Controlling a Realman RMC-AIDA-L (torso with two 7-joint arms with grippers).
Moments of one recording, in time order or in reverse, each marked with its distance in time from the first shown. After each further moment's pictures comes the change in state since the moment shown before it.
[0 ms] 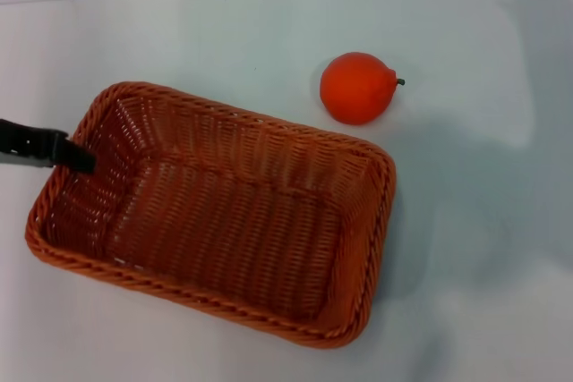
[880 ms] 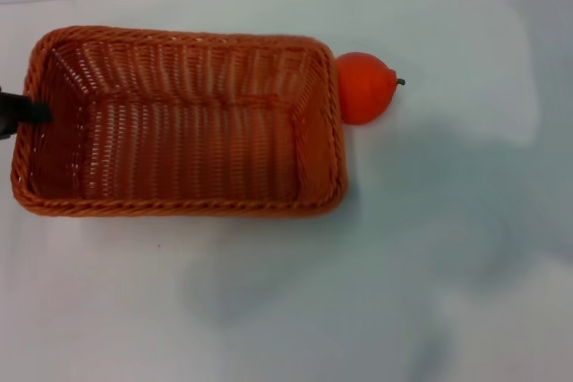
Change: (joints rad) left arm 0.120 0.009 -0.292 -0.123 -0.276 -0.156 -0.004; right arm 0.003 -0.017 0.000 0.000 0.000 0.042 -0.009
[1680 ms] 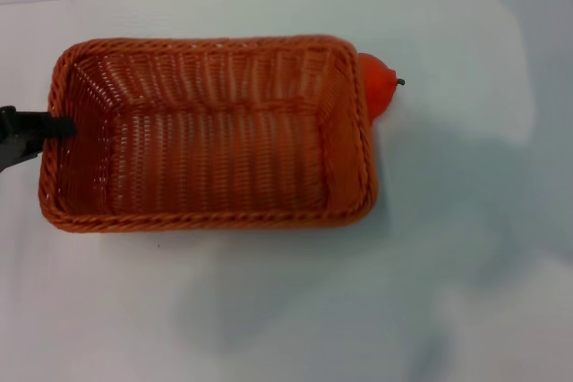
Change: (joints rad) left arm 0.073 -0.009 0.009 -0.115 -0.146 -0.017 0.036; right arm 0.006 0.004 -0.010 0.000 -0.004 -0.001 -0.001
